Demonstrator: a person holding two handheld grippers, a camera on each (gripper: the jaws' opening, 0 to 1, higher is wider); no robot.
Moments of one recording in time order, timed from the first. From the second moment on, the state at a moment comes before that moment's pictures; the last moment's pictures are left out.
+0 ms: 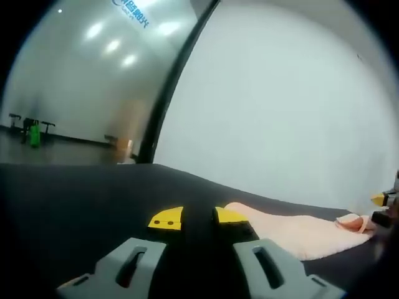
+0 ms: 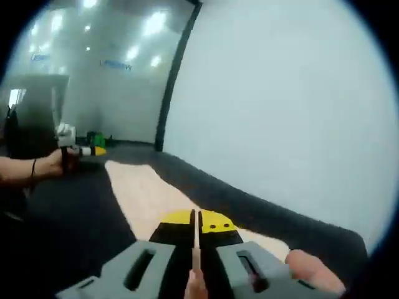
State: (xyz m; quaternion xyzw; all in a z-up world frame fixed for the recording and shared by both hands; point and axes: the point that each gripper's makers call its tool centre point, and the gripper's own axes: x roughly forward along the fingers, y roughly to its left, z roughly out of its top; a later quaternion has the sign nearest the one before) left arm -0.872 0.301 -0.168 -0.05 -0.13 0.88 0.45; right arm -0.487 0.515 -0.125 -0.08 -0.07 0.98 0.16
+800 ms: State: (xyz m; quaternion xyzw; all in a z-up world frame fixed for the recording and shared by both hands) left arm -0.863 0.299 -0.180 -0.13 -0.19 0.87 0.44; right arm -0.436 0.594 -0.147 0.00 0.04 0.96 0.26
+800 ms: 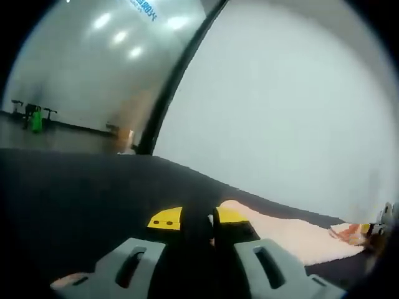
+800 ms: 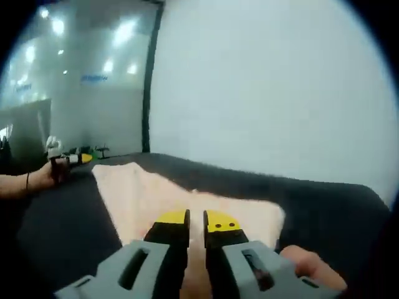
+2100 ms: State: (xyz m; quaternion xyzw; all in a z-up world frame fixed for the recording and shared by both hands) left arm -0.635 0.475 -0.153 -0.11 0.02 0.78 0.62; right arm -0.372 0.658 -0.112 0.14 0.19 0.91 0.33
